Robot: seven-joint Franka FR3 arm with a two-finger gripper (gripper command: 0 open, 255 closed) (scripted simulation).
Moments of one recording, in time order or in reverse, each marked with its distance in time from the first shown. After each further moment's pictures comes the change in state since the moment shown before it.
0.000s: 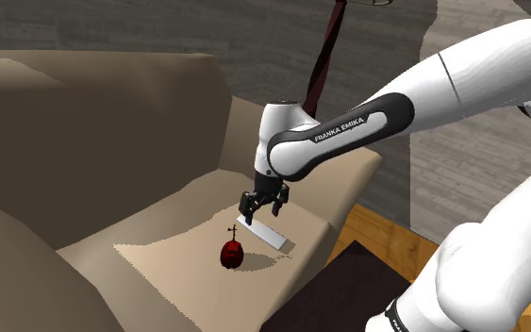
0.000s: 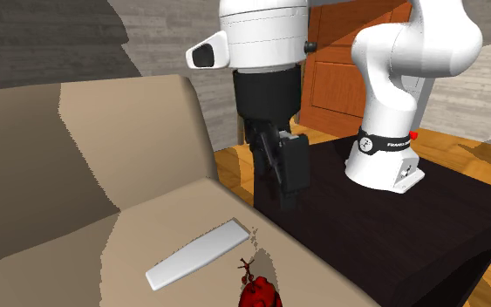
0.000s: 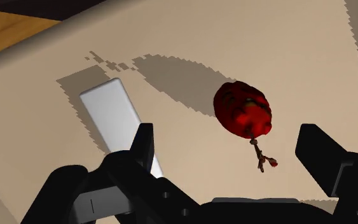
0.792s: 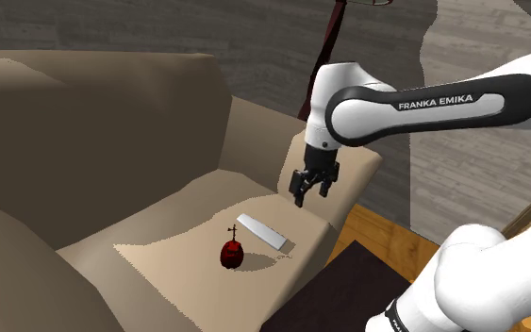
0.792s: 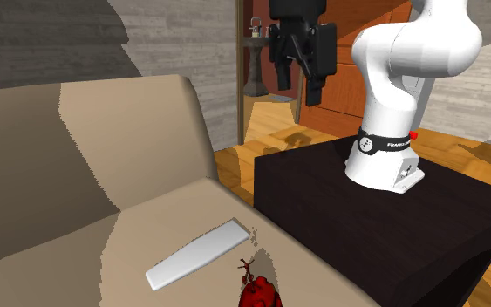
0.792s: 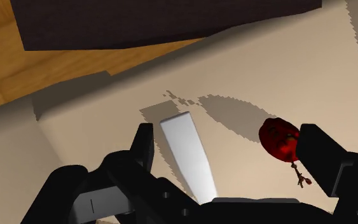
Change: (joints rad) arm -0.038 -0.431 -0.081 -0.106 -0.045 -0.379 -0.111
